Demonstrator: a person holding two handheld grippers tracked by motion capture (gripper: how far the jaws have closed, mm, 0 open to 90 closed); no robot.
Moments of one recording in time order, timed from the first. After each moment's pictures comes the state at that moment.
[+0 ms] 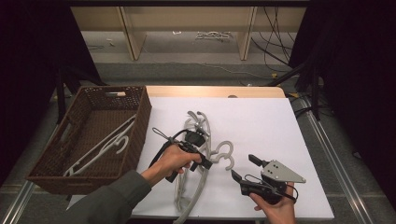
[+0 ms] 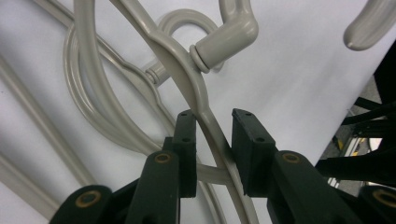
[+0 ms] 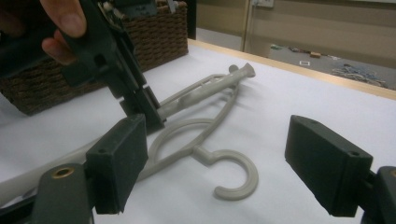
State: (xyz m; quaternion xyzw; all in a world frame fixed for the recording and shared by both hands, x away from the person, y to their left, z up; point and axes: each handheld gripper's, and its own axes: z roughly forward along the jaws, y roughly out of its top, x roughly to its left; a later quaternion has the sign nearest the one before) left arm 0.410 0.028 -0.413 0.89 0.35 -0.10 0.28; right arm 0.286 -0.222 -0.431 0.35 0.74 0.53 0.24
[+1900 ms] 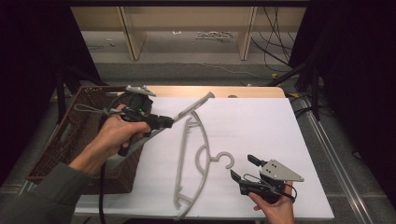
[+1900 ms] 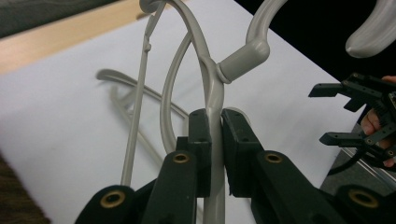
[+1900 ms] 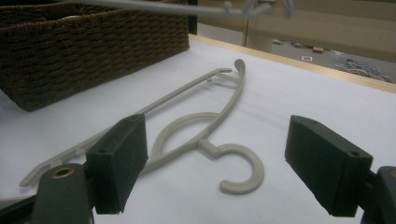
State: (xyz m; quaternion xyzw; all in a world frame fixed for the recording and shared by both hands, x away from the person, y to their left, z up) left arm 0.395 0.150 -0.276 0.82 0.38 0.06 0.42; right arm 0.288 -0.222 -0.432 0.35 0.75 0.51 0.24
